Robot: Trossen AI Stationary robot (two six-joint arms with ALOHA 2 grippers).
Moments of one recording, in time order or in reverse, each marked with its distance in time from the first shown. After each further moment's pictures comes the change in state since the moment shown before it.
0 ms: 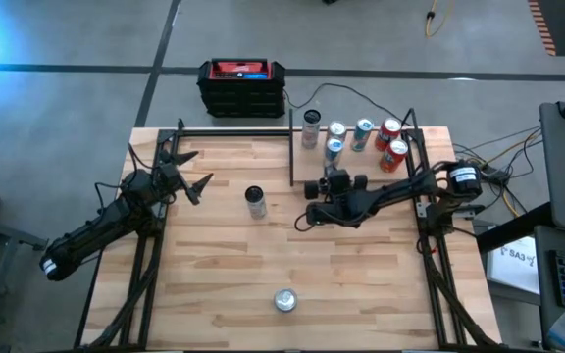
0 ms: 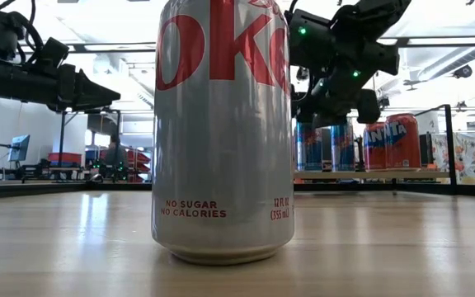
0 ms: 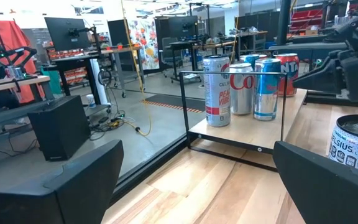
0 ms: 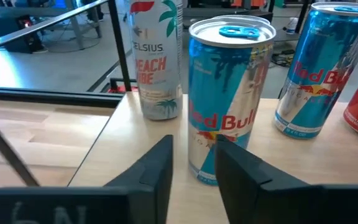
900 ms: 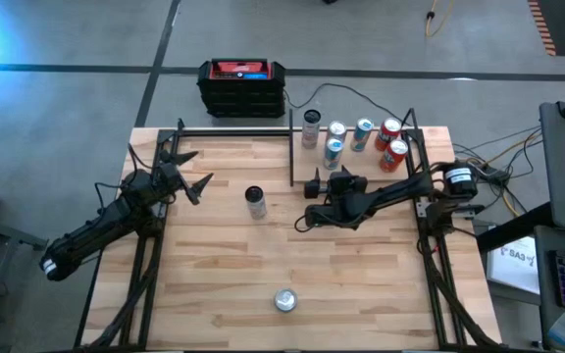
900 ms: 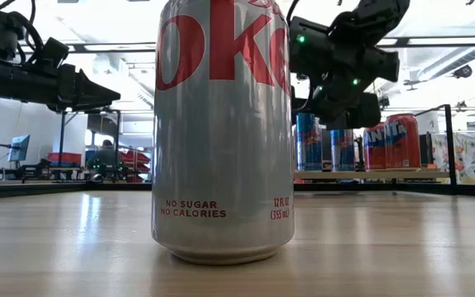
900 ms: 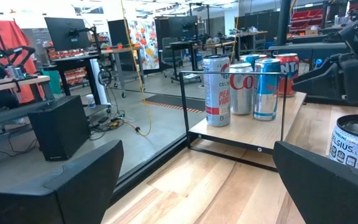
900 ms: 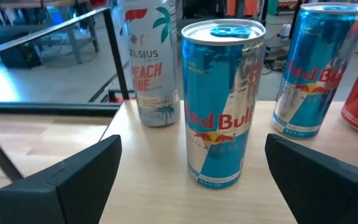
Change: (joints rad) left arm 0.000 0.000 0.000 0.000 0.000 0.000; right arm 0.007 0.034 0.000 0.000 0.053 0.069
